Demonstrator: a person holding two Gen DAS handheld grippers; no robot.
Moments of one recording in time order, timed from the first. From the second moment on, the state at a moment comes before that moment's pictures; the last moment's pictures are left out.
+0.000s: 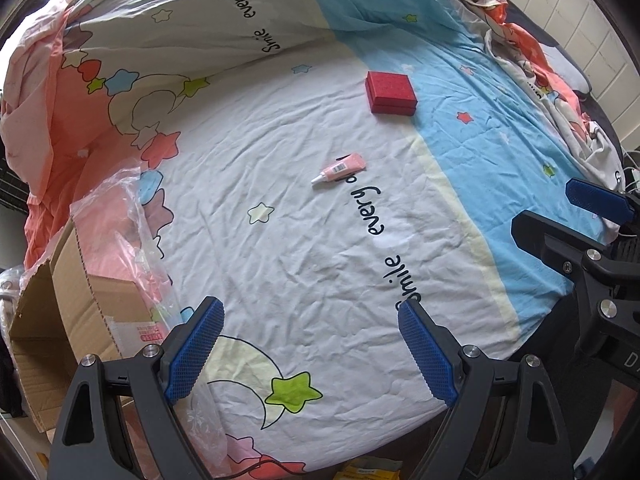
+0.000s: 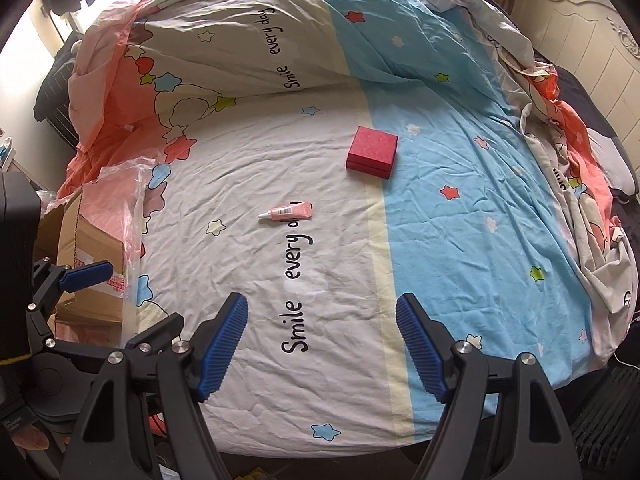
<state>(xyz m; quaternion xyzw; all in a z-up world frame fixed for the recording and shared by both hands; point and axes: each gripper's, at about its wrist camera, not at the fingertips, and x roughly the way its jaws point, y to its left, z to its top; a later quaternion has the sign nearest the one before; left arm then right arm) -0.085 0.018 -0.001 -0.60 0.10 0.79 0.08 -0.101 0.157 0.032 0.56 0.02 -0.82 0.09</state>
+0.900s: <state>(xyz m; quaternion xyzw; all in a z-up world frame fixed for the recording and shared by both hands) -0.129 0.068 -0.063 -0.63 0.12 0.76 0.13 -0.157 0.205 -0.011 0.58 -0.01 -0.81 0.04</state>
